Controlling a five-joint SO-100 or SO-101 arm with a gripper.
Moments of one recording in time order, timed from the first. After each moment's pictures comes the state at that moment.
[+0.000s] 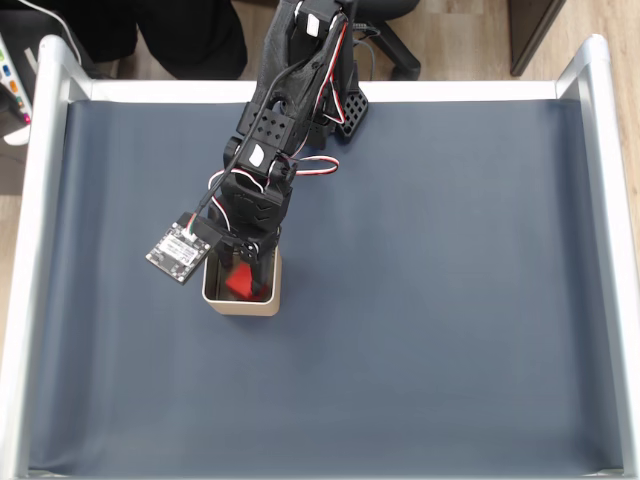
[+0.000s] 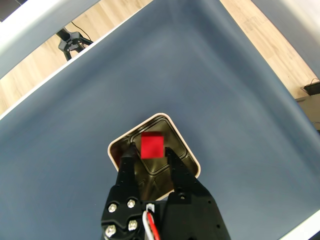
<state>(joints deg) 20.5 119.0 129.7 37.0 -77.8</state>
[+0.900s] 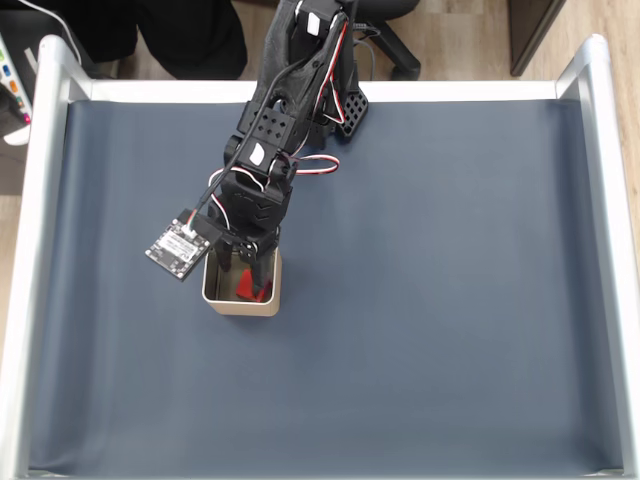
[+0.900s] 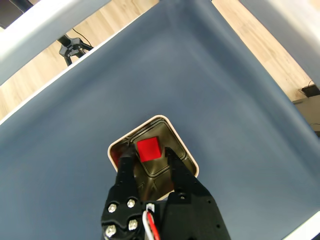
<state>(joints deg) 20.5 120.8 130.3 35.6 -77.3</state>
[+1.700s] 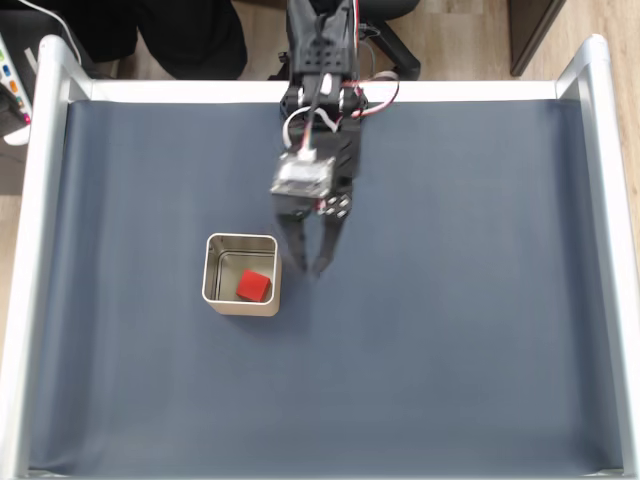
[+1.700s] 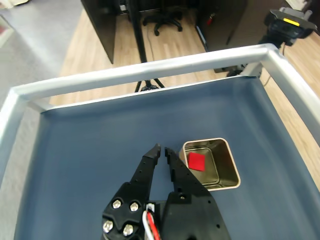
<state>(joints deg) -3.3 147.7 130.3 42.4 -82.5</state>
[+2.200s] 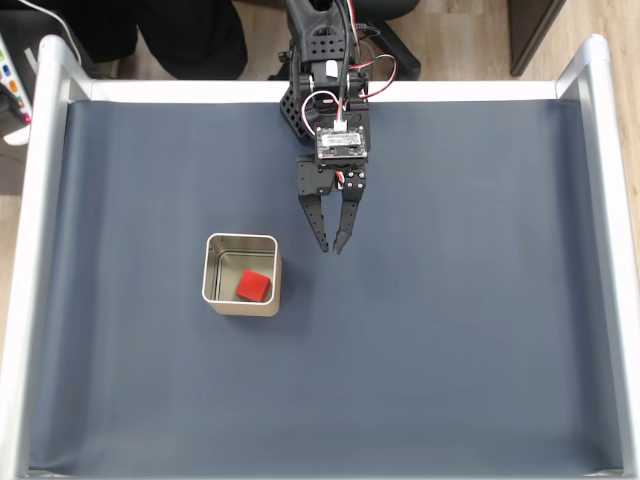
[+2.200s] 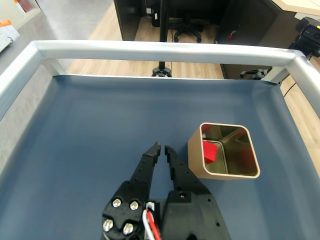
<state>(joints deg) -8.3 178.4 162.9 38.1 -88.1</state>
